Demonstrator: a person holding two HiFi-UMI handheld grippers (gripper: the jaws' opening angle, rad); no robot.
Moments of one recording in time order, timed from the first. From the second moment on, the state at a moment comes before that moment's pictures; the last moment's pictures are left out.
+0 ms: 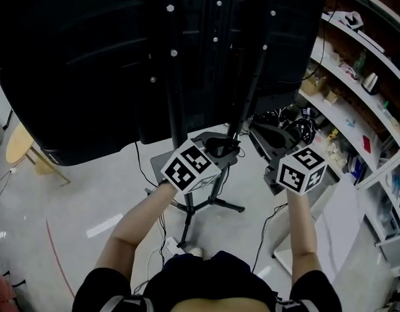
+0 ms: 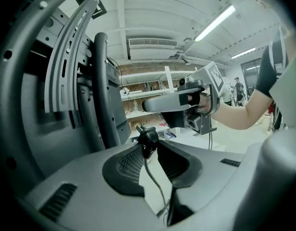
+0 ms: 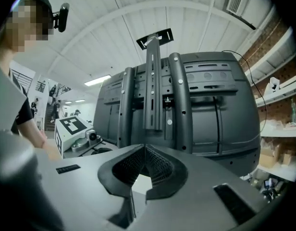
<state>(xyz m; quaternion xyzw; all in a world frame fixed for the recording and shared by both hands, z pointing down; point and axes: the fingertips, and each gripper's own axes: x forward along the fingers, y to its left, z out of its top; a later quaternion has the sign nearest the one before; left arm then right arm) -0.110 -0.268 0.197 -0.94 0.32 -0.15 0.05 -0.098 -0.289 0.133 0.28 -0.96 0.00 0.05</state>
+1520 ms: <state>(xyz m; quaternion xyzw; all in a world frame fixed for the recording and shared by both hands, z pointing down) -0.140 -0.371 -0.119 -0.81 0.52 -0.15 0.22 -0.092 -0.364 -0.110 0.09 -0.99 -0.13 -0.02</state>
